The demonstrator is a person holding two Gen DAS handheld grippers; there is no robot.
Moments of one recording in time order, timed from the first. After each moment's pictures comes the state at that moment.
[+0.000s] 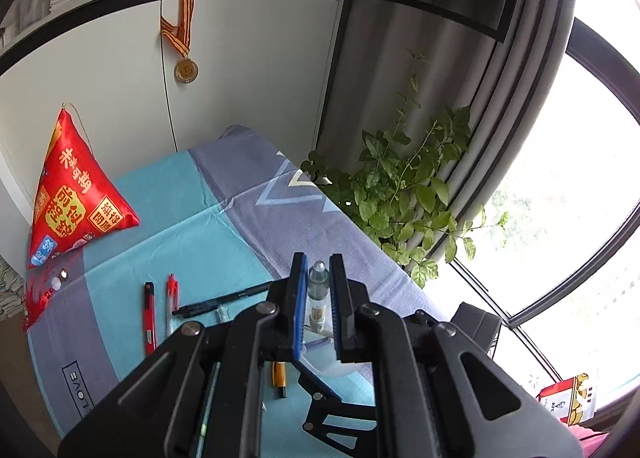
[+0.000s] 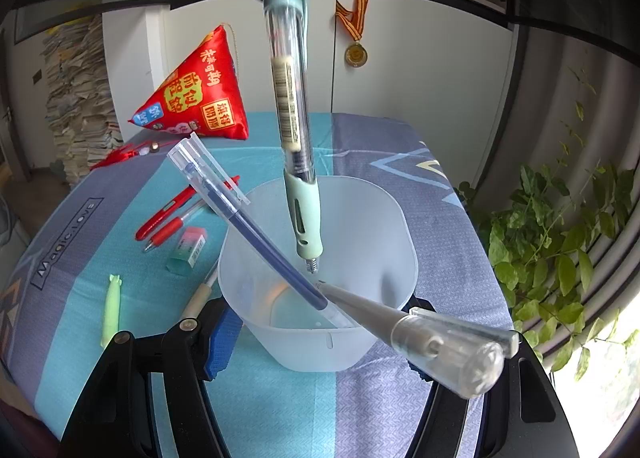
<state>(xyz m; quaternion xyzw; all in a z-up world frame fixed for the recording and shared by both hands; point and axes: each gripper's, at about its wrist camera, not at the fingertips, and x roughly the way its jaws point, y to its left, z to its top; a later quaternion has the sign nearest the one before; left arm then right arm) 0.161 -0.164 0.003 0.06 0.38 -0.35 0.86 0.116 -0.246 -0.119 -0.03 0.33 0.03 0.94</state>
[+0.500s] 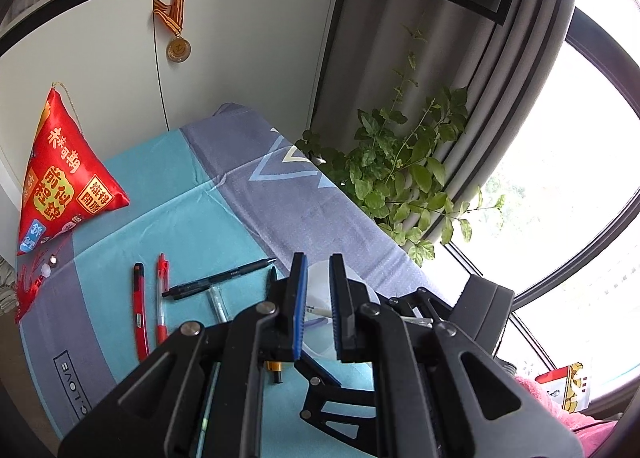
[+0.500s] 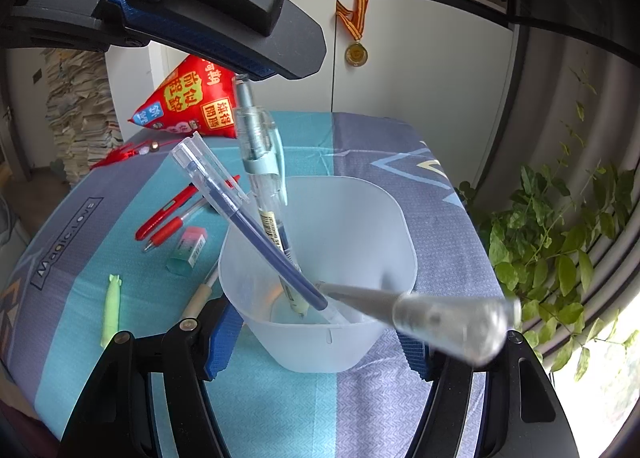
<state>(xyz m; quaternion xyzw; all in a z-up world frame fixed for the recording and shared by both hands) 0.159 -0.164 -0.010 0.06 0.40 -0.36 0.84 0.116 -0.246 -0.120 -0.04 0.33 0.03 0.94</state>
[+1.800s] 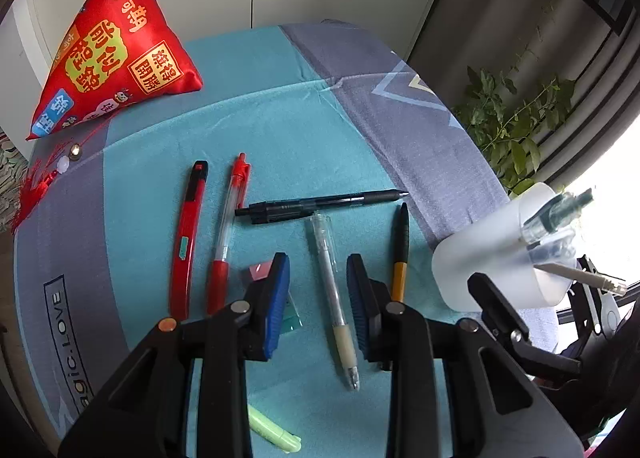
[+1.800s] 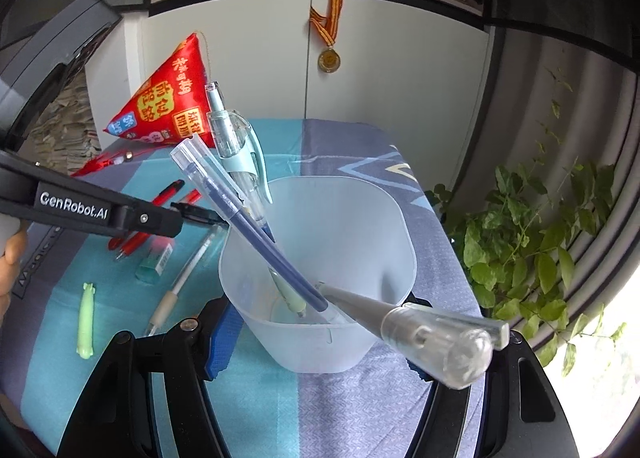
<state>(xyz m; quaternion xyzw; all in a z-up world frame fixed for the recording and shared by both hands) 0.214 -0.119 -0.108 0.04 0.51 -0.22 0.83 0.119 -0.265 -0.118 -0.03 0.32 -0.02 0.95</state>
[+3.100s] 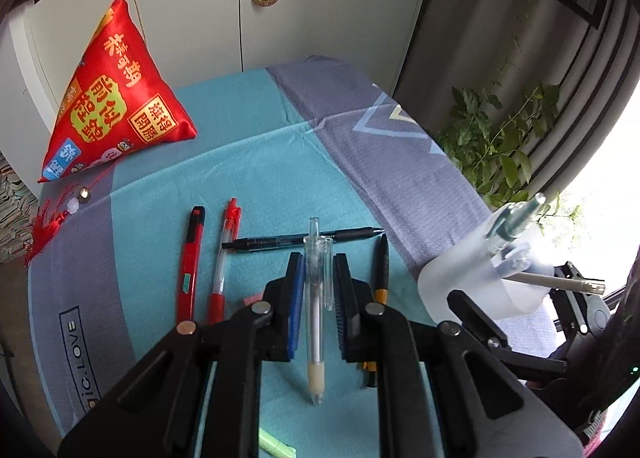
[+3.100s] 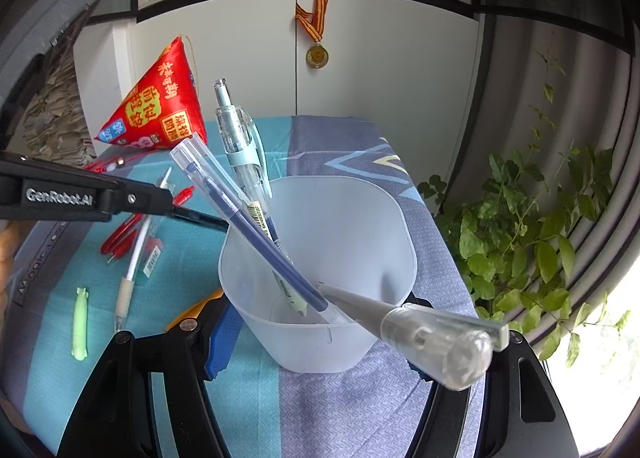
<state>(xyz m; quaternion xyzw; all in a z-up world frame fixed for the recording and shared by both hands) 0.203 -0.127 -0.079 0.06 0.45 -0.23 0.86 0.118 -0.279 -0.120 -0.01 0.32 -0.01 0.95</state>
